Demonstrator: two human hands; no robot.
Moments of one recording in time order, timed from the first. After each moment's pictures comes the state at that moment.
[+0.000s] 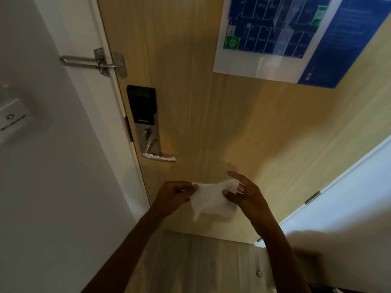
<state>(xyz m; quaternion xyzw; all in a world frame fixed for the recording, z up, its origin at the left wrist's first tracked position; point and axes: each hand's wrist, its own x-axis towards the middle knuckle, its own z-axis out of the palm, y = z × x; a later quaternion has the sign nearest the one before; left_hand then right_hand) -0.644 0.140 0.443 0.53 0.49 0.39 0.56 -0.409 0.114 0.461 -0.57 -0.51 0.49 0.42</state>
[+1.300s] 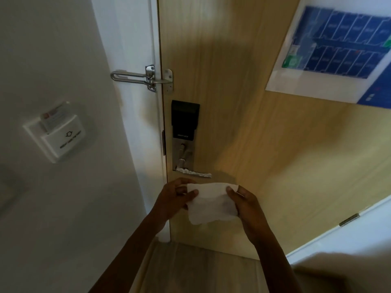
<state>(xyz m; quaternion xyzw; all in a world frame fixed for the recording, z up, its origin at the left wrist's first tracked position) -0.760 0.181 0.447 0.52 0.50 0.41 0.55 -0.543 0.152 0.460 -0.60 -0.44 0.51 0.43</state>
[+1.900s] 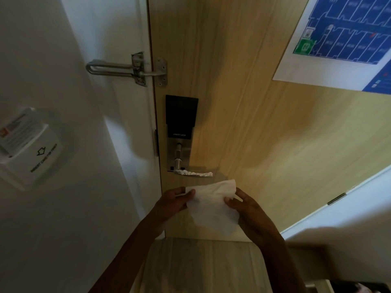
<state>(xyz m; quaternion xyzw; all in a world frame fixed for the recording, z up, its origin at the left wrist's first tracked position) -0.778 0.216 0.410 0.41 0.47 0.33 0.71 -0.547 0.158 0.435 -0.47 -0.32 0.67 0.48</state>
